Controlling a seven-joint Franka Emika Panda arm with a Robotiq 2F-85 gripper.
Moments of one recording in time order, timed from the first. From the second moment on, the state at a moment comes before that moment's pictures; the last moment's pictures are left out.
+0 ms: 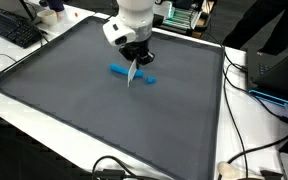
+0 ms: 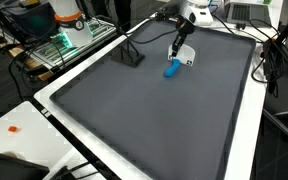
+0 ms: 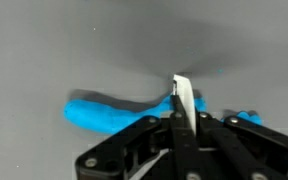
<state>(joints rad) 0.20 0.49 0.03 -1.92 -0.13 2.23 0.18</state>
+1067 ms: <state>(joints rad) 0.15 0.50 0.06 -1.88 0.02 2.17 0.14</state>
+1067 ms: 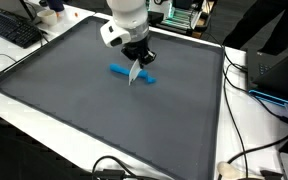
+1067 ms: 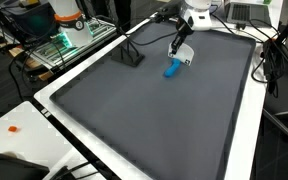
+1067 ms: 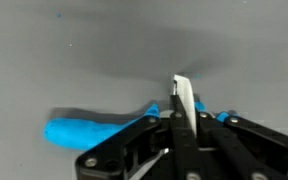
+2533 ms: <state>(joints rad) 0.13 0.46 0.02 -1.87 -0.02 2.15 0.14</state>
